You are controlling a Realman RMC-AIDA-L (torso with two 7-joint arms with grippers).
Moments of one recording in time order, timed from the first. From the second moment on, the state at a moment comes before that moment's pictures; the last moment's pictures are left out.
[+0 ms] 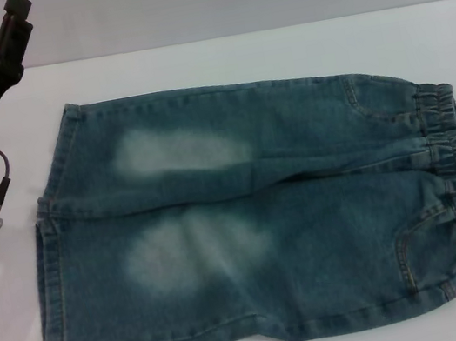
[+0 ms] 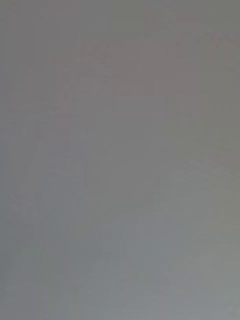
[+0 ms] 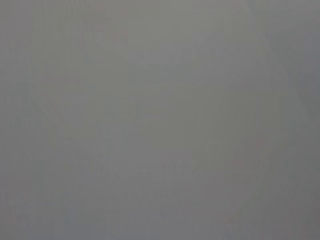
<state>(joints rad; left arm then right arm) -0.52 -2.00 -0.88 -0.20 2.47 1.39 -0.71 0.42 2.08 -0.08 0.06 -0.95 -1.49 0.41</state>
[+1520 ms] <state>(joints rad) -0.52 -2.01 -0.89 -0.19 2.47 1.37 -0.72 0.42 2.08 -0.08 0.07 -0.95 -1.47 0.41</state>
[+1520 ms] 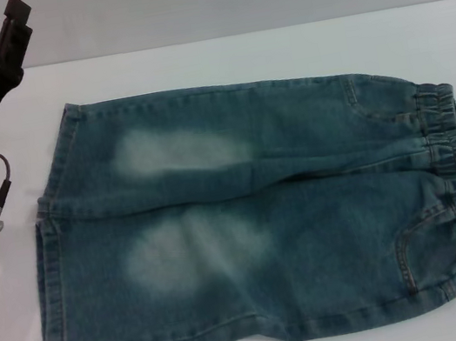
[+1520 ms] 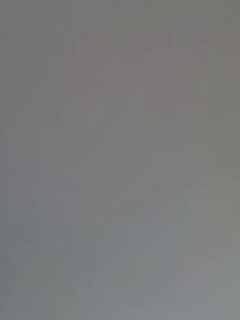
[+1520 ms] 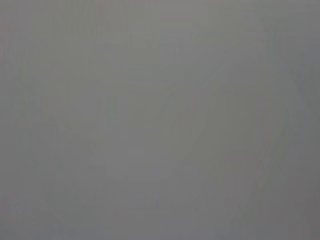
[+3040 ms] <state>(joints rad) -0.85 -1.77 -0.10 0.43 2.88 1.78 -2.03 0.40 2.07 -0.04 0.06 -0.95 -1.44 0.41</state>
